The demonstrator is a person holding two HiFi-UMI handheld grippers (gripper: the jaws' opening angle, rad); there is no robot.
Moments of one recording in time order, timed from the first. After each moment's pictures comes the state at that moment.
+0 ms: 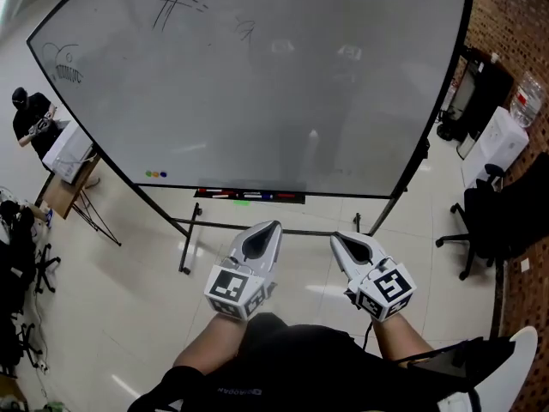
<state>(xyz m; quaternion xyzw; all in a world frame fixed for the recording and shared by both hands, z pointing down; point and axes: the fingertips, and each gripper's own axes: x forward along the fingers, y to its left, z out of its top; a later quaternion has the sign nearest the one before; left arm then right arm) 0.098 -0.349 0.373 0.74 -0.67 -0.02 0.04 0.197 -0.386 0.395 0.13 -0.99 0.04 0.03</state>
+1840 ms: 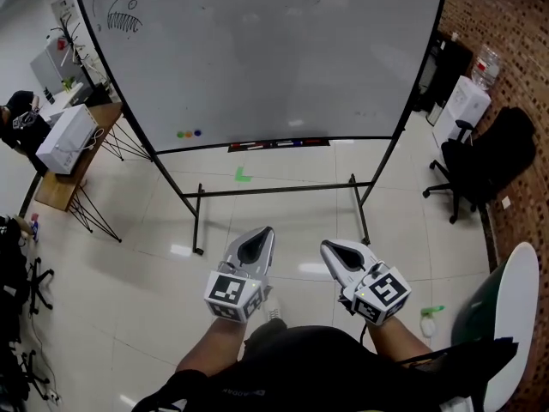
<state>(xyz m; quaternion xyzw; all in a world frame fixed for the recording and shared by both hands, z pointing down) 0.014 -0.006 0.409 0.77 -0.63 -0.04 0.07 0.120 -0.013 0.400 0.16 -0.98 0.06 0.03</state>
